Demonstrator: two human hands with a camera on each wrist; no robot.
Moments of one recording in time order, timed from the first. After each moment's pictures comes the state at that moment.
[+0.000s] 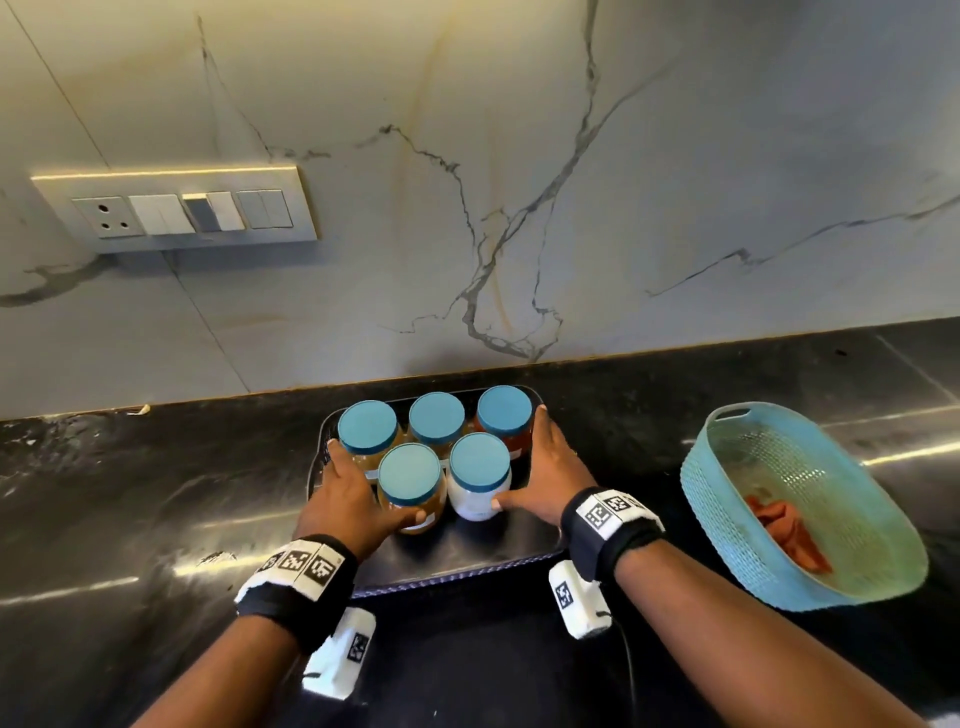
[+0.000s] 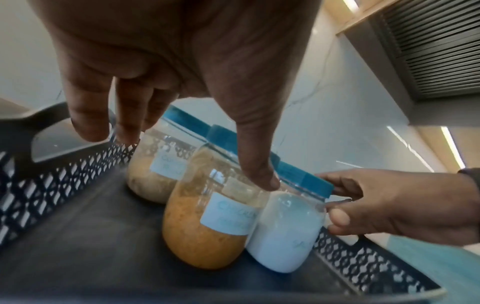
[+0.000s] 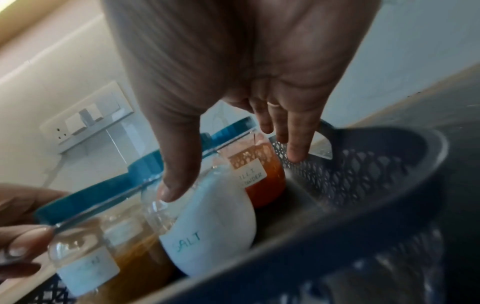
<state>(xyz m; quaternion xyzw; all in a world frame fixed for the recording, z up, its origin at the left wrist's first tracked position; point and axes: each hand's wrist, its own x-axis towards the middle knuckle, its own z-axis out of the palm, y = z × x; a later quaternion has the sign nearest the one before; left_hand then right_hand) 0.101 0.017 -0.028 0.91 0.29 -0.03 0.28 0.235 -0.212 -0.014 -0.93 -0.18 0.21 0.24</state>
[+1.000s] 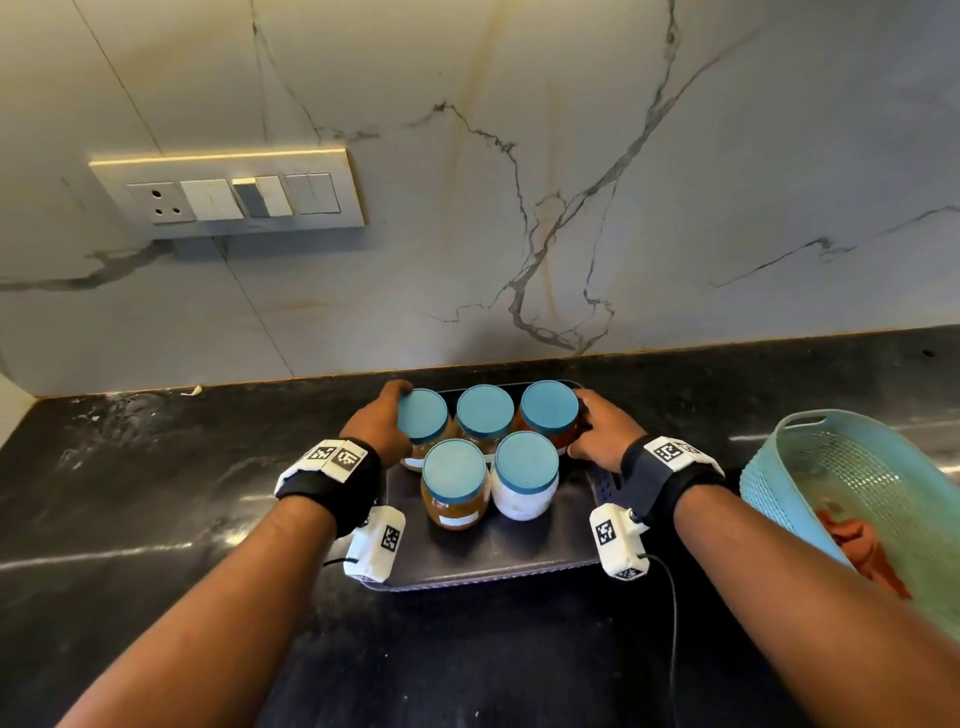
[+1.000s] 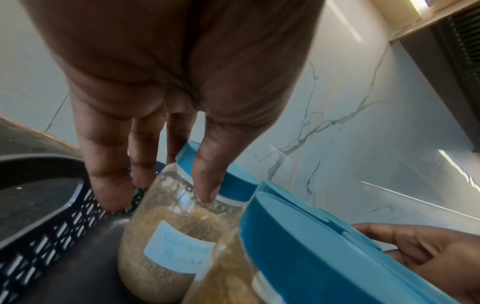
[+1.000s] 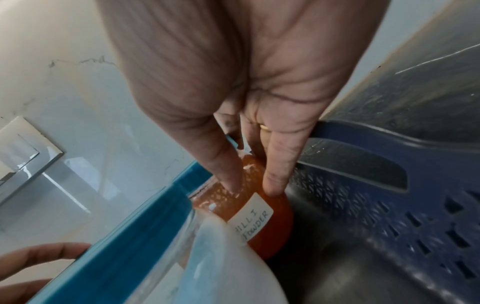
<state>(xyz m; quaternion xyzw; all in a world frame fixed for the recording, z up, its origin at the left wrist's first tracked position) 0.161 0.067 0.011 0.90 0.29 -0.10 0.30 0.301 -0.195 -0.015 -0.90 -0.15 0.26 0.33</state>
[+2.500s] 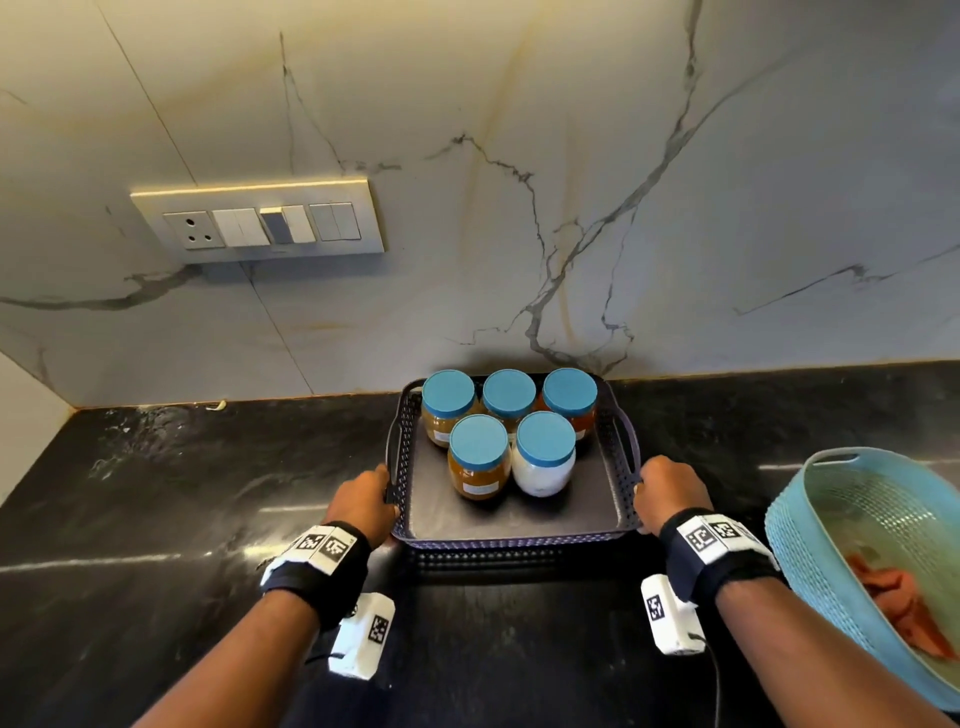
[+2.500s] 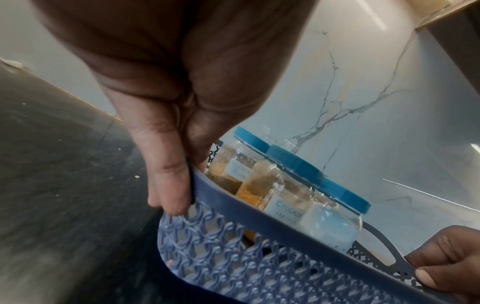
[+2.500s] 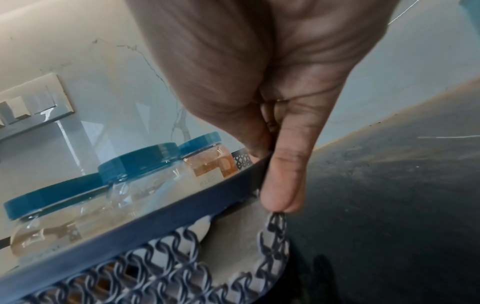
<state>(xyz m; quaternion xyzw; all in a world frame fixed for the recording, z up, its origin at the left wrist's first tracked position) 0.114 0.074 -0.026 0.90 0.33 -0.12 0.26 0.290 -0.235 -0.021 -0.98 -0.07 0.17 0.09</state>
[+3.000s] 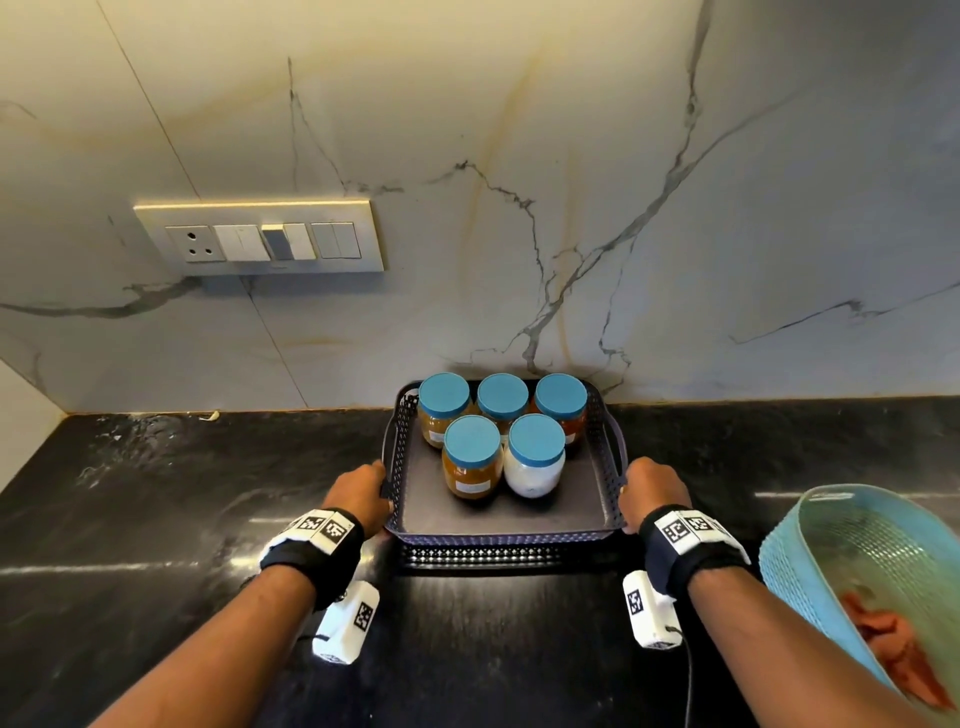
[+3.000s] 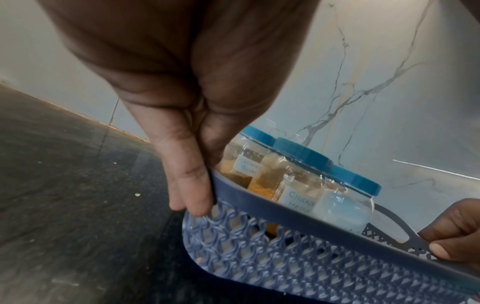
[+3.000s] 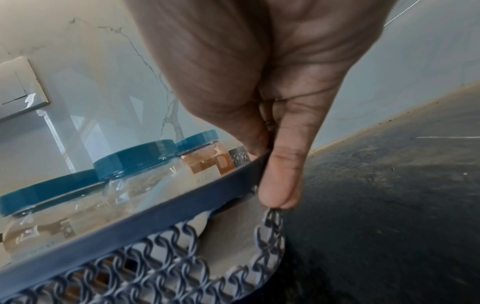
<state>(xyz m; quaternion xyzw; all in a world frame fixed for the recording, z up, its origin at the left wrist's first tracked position) 0.146 0.090 -0.031 0.91 0.32 -0.13 0.22 0.321 -0.217 -0.020 -0.98 -0.07 0.18 0.07</state>
